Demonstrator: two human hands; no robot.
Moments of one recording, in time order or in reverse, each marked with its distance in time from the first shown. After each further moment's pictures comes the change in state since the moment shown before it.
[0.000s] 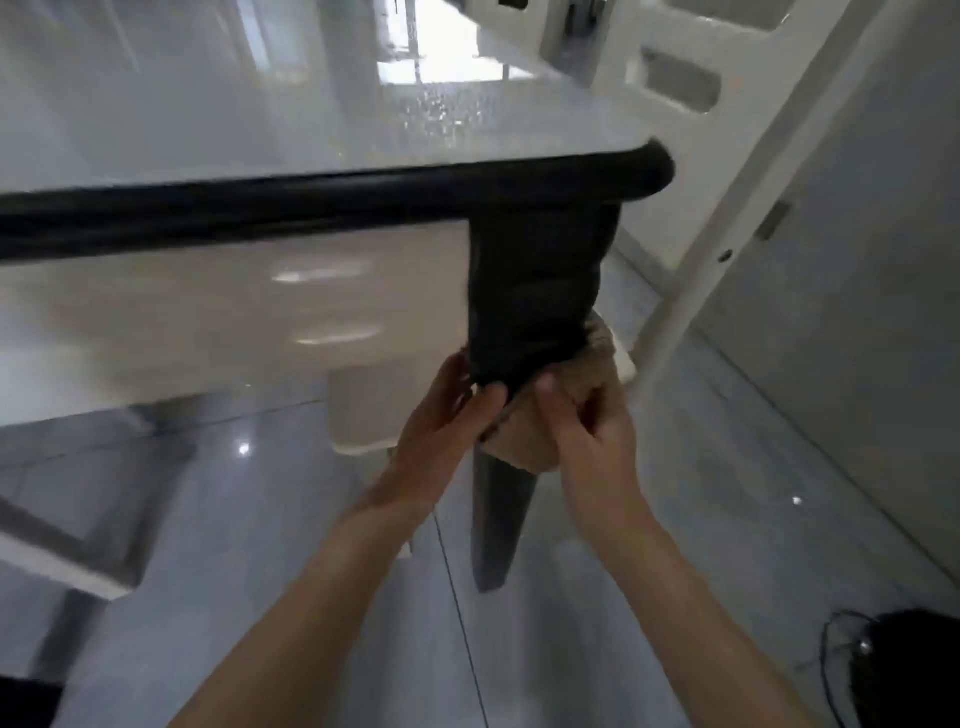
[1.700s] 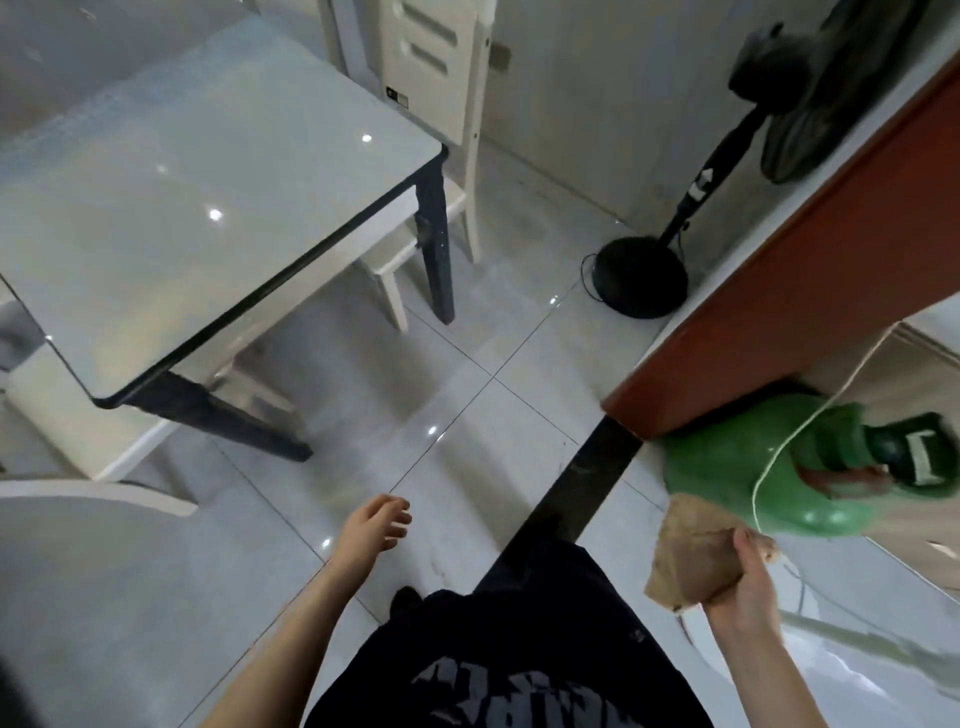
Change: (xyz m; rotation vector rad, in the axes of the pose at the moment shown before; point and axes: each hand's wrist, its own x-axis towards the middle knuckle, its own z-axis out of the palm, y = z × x) left_hand -0.575 0.381 -0.286 0.318 -0.365 -0.888; right_hand -0.743 -0.512 0.070 0.514 1.277 0.725
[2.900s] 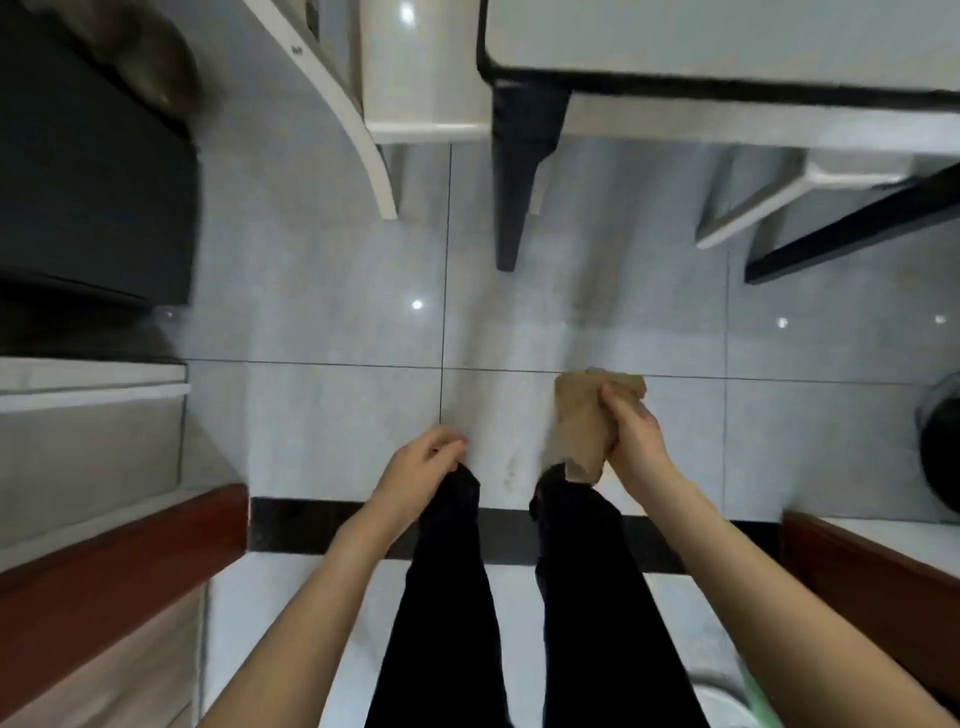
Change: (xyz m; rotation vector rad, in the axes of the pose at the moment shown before) left_hand 0.044 -0.203 -0.137 -0.420 0.349 -0.143; right_hand -0.004 0.348 0.356 -1.083 -0.834 0.334
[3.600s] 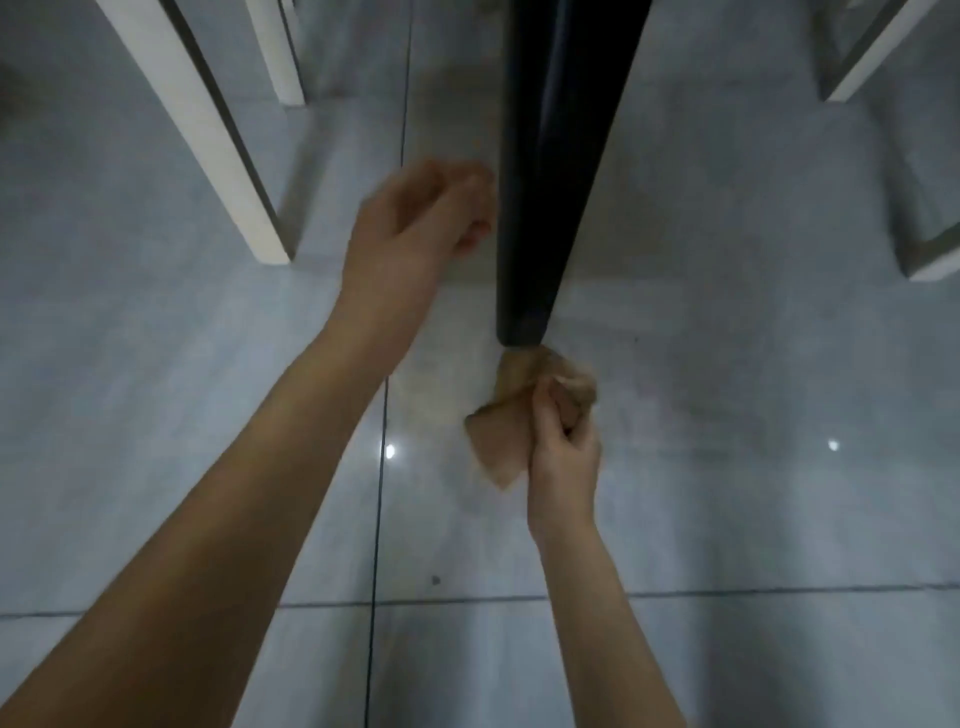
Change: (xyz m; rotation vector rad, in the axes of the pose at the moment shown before) left_hand 0.576 -0.040 -0.008 -0.188 0.247 0.917; right_hand 0.568 0.239 0.120 0.197 0.043 -0.470
